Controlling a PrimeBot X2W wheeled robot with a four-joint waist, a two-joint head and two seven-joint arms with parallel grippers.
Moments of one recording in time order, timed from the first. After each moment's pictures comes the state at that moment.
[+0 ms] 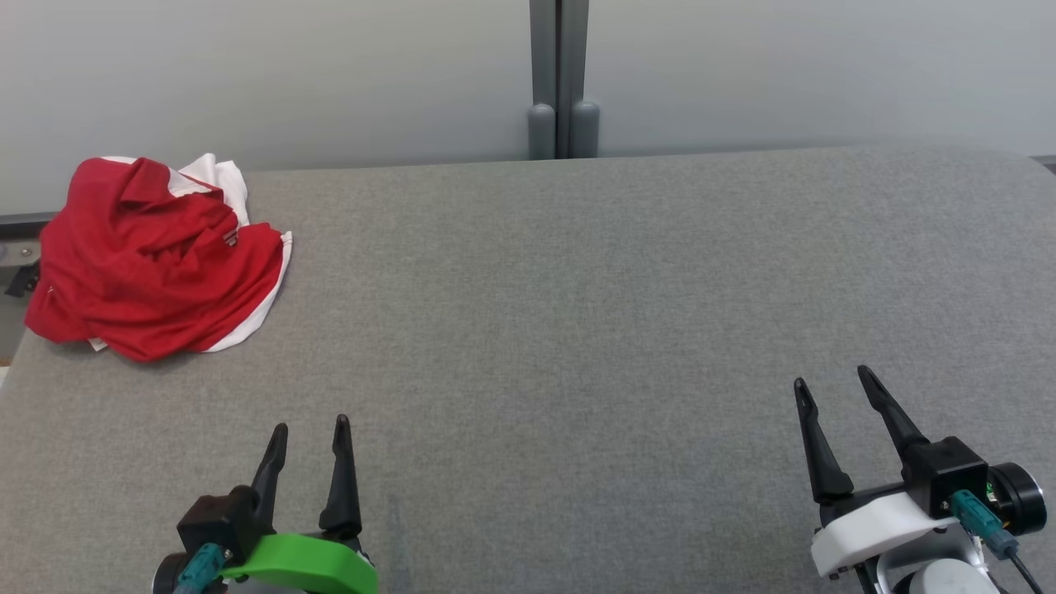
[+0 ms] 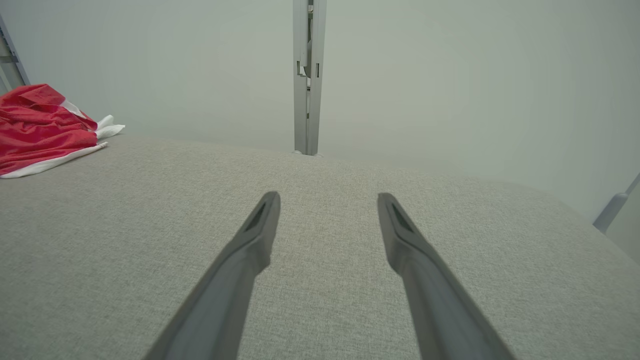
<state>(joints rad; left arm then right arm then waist) -0.02 0.05 -0.12 0.29 -0.34 -0.09 -0.26 -0.02 -0.05 -0.03 0.14 0.01 0.13 -0.26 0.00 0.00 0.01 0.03</state>
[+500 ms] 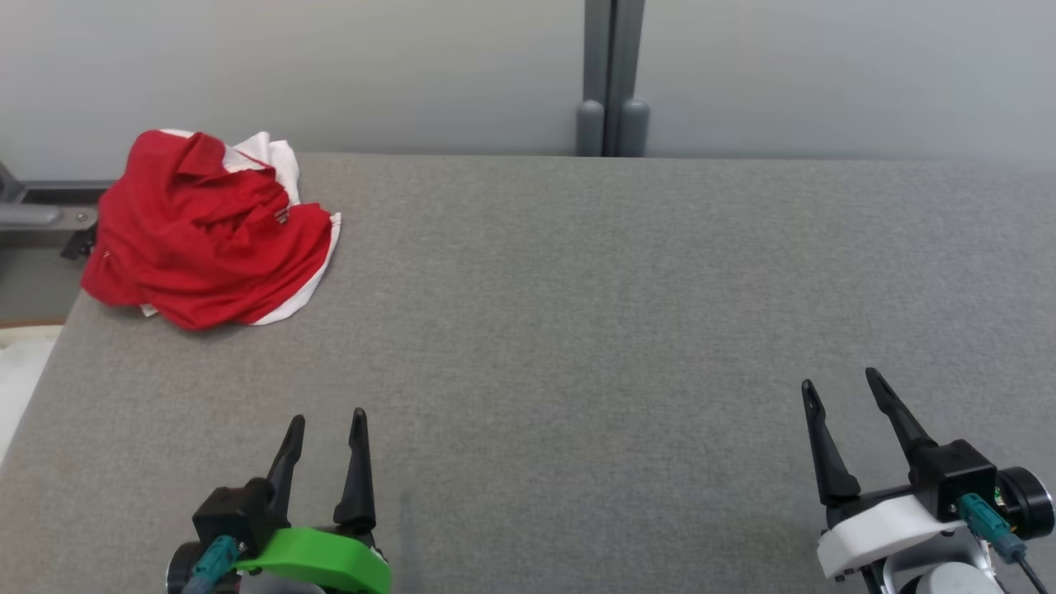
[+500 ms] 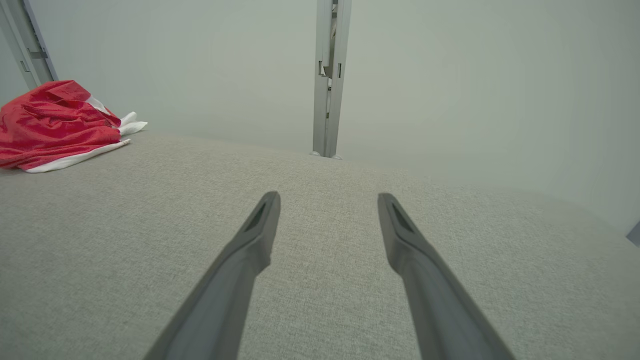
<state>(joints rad) -0.03 0.05 -0.15 0.29 -0.34 -0.09 -0.26 -0.01 -0.05 -0.04 0.13 0.02 0.13 -0.26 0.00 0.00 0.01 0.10</state>
